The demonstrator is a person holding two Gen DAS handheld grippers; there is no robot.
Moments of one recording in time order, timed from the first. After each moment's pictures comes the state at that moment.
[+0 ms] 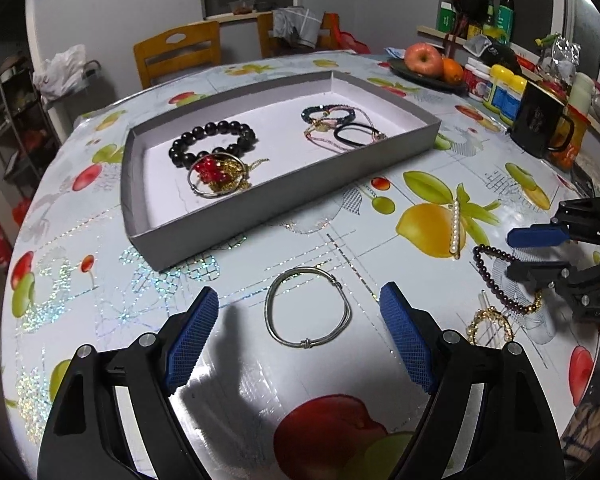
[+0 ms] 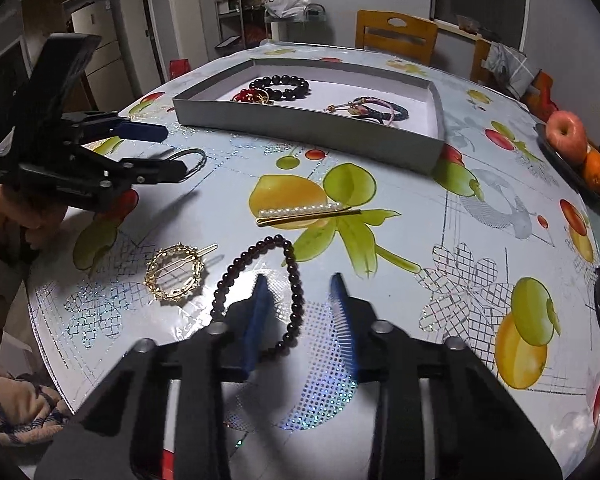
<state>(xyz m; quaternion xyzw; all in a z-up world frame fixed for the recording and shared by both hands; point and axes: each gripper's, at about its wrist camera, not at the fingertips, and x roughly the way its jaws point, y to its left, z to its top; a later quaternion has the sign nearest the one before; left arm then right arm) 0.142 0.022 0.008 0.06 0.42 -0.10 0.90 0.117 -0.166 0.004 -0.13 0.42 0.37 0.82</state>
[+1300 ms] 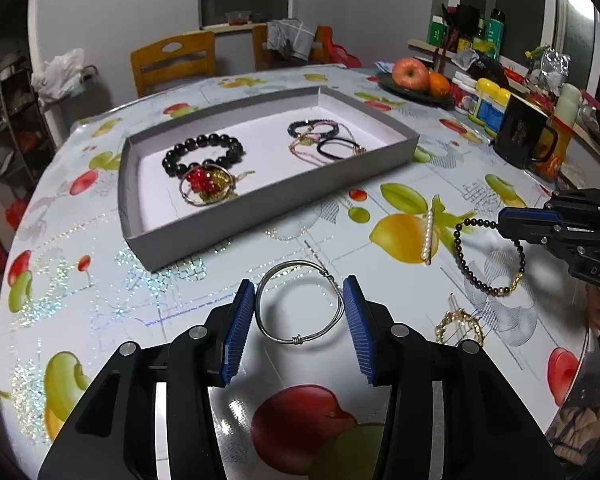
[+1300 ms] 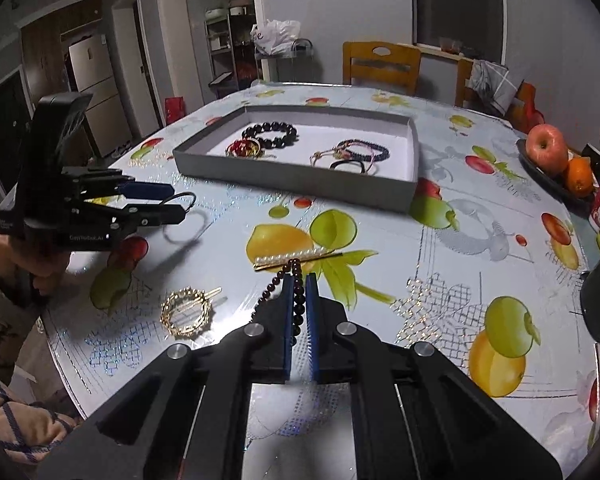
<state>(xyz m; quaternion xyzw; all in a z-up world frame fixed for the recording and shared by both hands) 0.126 0.017 0.022 0.04 0.39 -0.12 0.91 0.119 -0.180 0.032 -0.09 0.38 0.36 0.85</state>
